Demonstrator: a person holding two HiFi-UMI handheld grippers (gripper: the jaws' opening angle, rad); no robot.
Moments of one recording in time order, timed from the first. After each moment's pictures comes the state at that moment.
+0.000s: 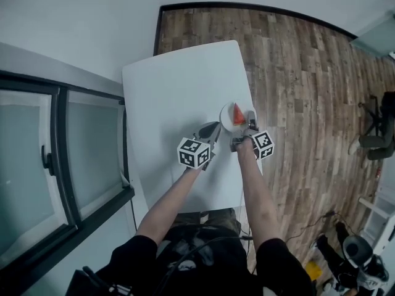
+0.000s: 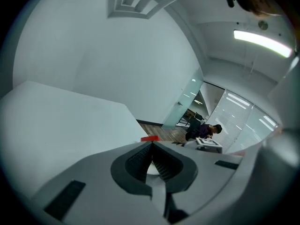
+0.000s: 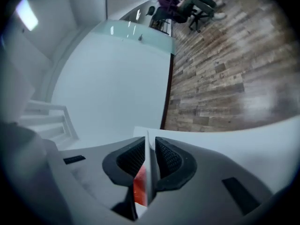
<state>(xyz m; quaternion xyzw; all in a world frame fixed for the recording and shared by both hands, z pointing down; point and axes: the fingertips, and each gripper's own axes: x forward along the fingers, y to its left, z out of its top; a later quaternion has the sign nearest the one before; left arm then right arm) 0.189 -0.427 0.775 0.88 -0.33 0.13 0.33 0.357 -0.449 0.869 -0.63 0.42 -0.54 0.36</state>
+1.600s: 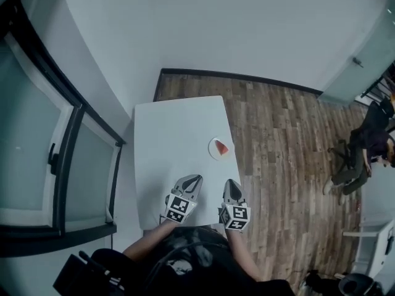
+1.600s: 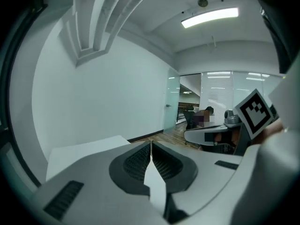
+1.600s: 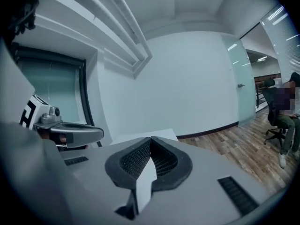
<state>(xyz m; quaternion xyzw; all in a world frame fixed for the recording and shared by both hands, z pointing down) 0.138 -0.255 0.599 0.92 -0.34 0.16 0.09 0.246 -0.235 0.601 -0.65 0.73 -0.19 -0.06</state>
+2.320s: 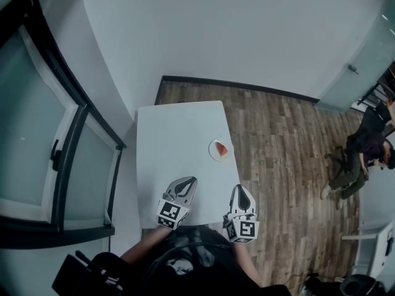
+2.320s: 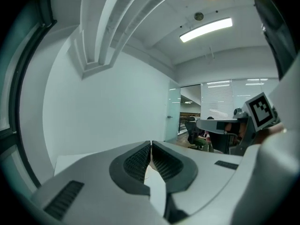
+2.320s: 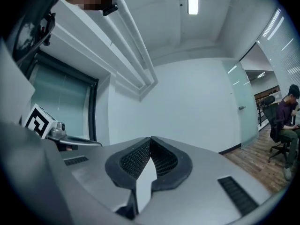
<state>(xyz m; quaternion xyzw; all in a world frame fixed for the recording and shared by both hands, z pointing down) 0.098 -0.222 0.538 0.92 -0.37 0.09 0.07 0.243 -0.180 0.499 -0.66 0.75 -0.08 0.02</state>
